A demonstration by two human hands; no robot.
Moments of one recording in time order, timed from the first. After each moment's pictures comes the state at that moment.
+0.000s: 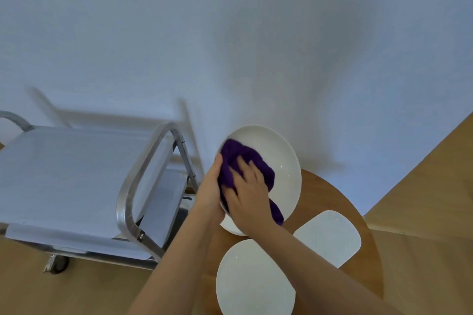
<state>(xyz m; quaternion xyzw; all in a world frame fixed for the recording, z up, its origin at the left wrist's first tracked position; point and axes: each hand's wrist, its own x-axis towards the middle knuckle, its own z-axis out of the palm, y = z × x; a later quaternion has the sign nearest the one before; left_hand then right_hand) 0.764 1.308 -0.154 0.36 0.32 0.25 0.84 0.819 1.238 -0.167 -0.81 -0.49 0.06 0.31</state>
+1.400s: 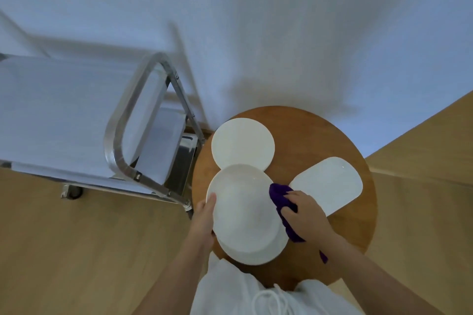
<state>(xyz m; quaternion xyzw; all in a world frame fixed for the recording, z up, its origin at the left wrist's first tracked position) 0.687 1.240 -0.299 0.34 0.63 0.08 0.69 0.867 1.104 -0.294 -0.86 -0.37 0.32 0.17</state>
